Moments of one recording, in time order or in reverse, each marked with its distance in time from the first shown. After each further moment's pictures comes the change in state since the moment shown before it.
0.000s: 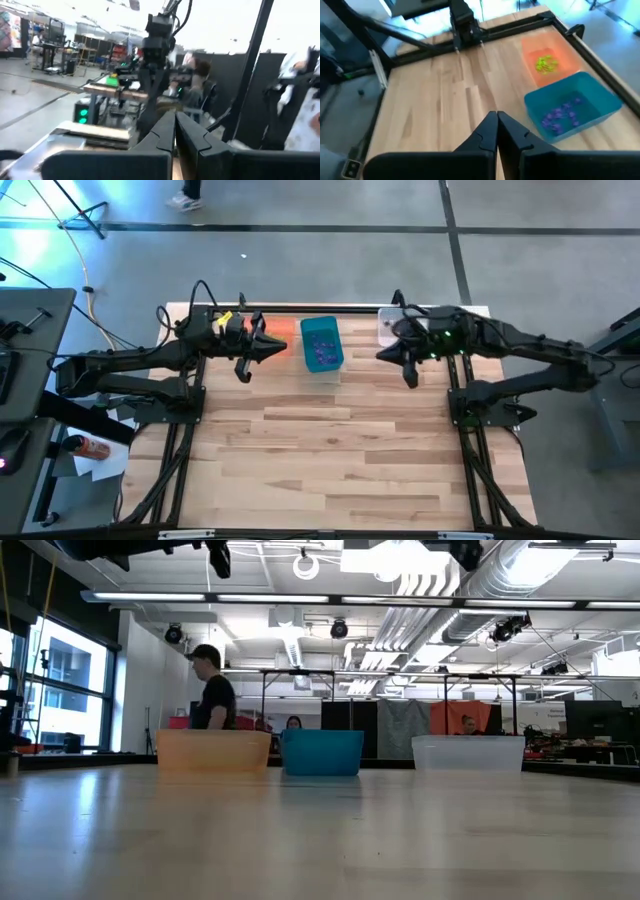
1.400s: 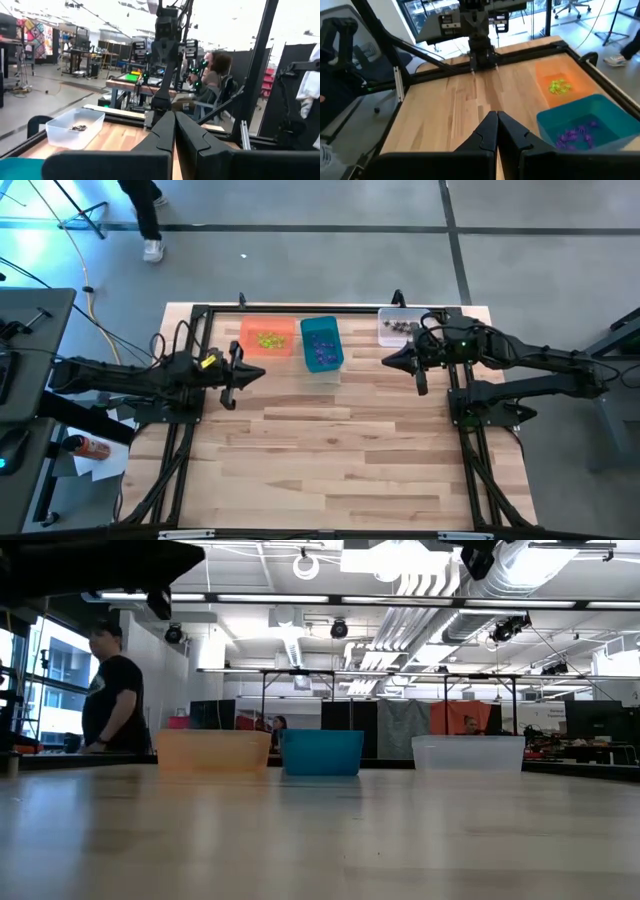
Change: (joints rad) left arm -0.264 -0.356 -0.431 0.050 -0.369 0.113; right arm -0.002 -0.193 -0.277 0.275 -0.057 -0.019
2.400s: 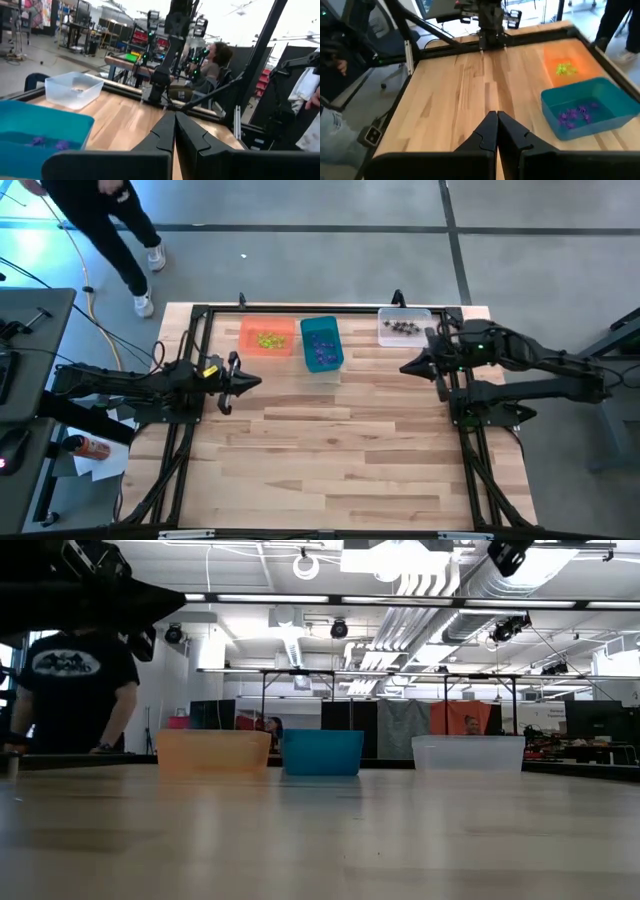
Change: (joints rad) left arm 0.000 -0.161 -0.187 -0.042 0.003 -0.129; right arm 0.002 -0.131 0.000 -0.214 -0.053 -0.076
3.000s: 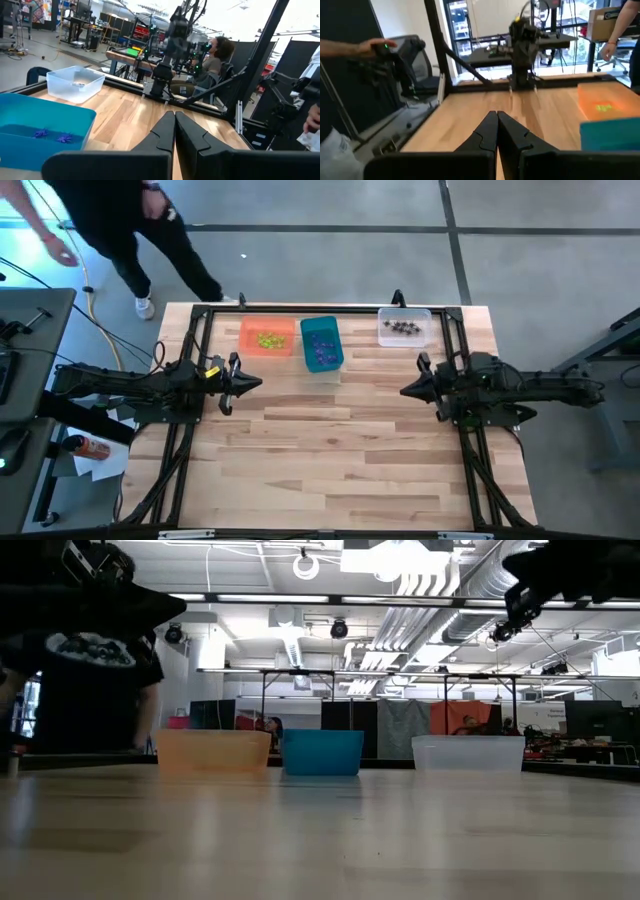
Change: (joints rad) left arm 0.000 0.000 0.000 -0.035 0.000 0.000; right arm 0.100 -0.358 -0.633 0.662 -0.044 0.043
